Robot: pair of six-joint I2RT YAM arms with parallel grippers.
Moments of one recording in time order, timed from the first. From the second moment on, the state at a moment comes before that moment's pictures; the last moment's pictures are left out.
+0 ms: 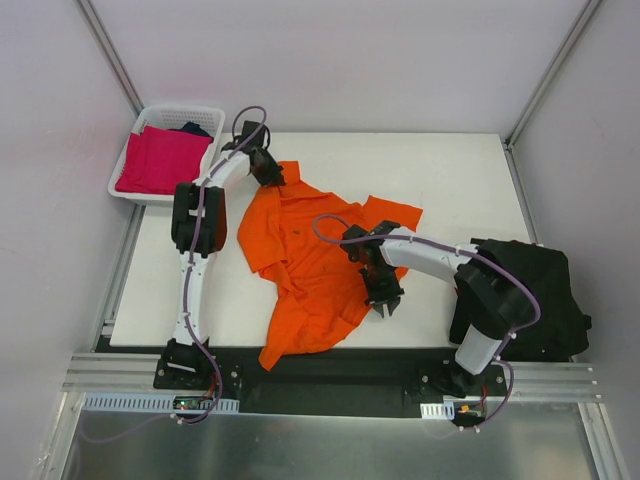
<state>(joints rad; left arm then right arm) -0.18 2.45 2.04 -0.59 0.19 -0.82 0.82 1.74 1.13 -1.11 0.06 0.56</state>
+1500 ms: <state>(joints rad) -0.06 2.64 2.35 -0.67 0.46 -0.88 1.06 1.68 1.12 -1.10 0.07 0.75</state>
